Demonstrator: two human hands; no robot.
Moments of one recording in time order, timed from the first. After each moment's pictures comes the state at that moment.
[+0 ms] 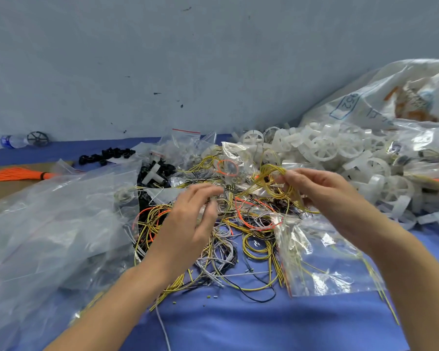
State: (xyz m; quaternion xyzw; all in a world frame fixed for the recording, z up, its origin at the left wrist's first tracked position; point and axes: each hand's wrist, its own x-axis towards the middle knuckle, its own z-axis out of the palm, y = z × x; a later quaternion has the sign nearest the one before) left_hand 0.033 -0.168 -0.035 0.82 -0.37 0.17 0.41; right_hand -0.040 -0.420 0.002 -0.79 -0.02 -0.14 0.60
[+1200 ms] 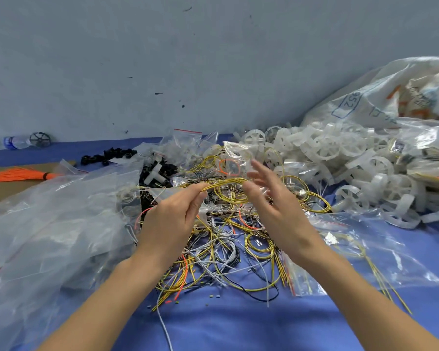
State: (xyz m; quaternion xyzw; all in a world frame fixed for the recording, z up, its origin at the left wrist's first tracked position) left_hand 0.047 -0.151 -0.035 0.86 -0.31 0.25 0.33; right_hand -0.016 -0.352 -0.033 -0.83 -0.04 -0.26 0.48
